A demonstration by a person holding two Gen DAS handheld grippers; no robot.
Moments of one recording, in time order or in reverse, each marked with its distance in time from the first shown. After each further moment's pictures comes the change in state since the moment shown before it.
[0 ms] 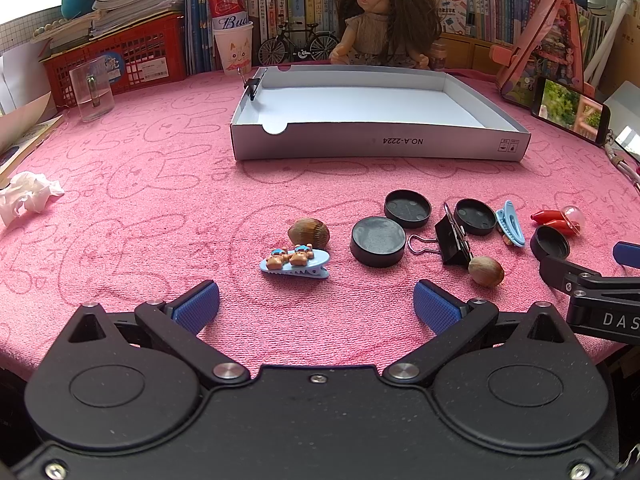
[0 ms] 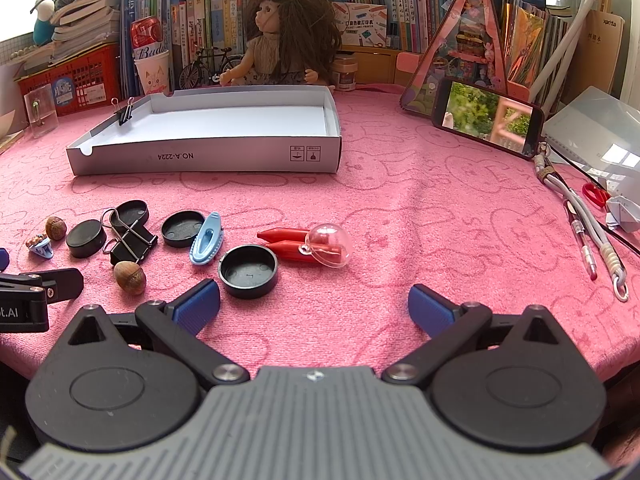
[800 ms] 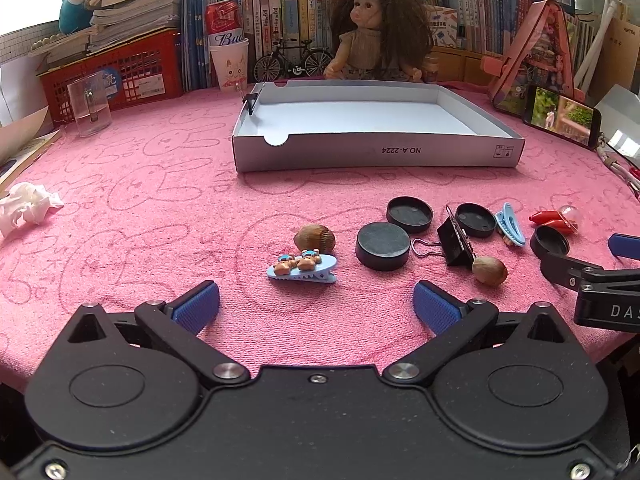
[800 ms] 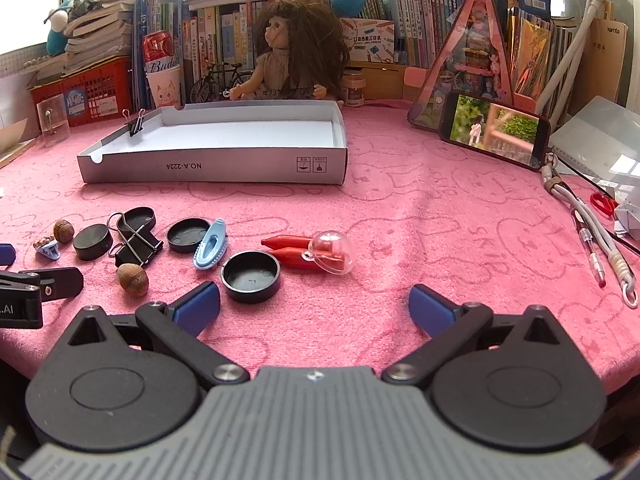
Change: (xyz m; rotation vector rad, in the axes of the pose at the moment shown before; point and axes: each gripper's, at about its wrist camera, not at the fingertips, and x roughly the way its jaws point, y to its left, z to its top) left arm -0.004 0.003 -0.009 0.022 -0.064 -0.020; right arm -0.002 -0.005 -0.009 -0.011 -0.076 0.038
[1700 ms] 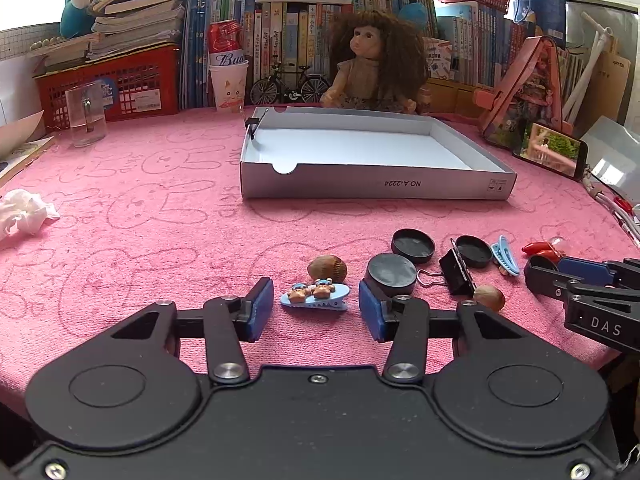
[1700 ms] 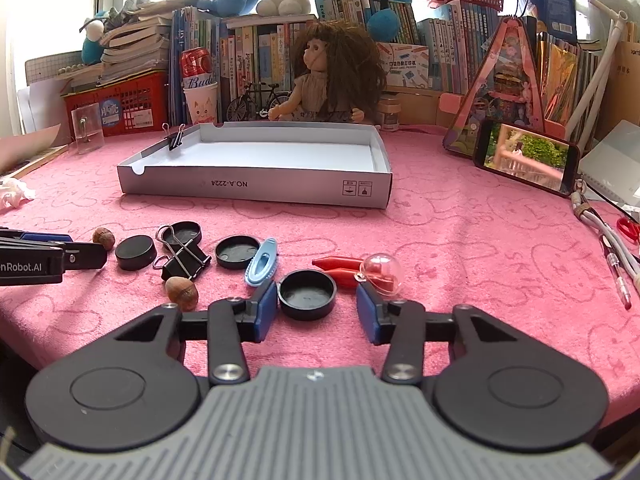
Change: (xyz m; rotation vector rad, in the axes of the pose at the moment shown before) left arm -0.005 0.022 0.006 -0.039 -0.078 -0.067; right arm -0.006 0.018 0.001 -0.033 -0.061 0.083
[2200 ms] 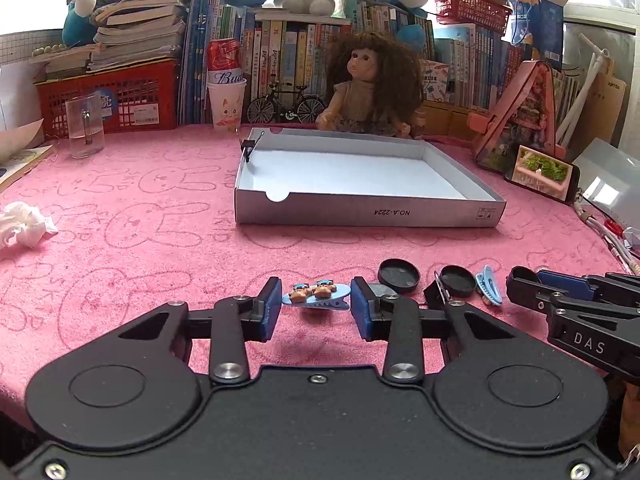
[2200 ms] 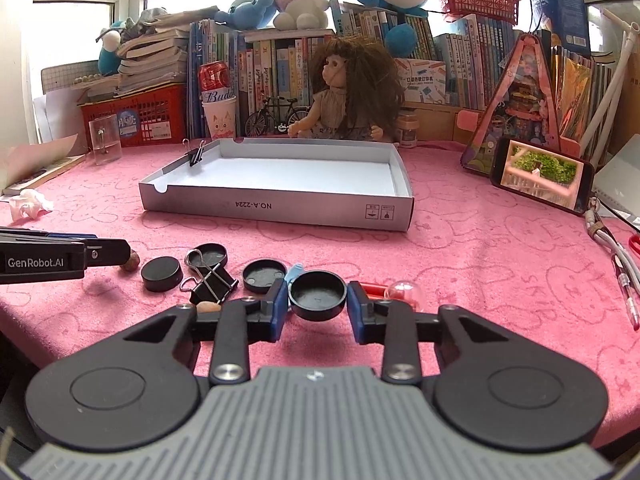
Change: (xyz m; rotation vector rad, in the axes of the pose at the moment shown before) left arm -0.010 -0.003 0.014 -0.019 -0.053 -0.016; right arm -0.005 0.010 0.015 -0.016 -0.038 0.040
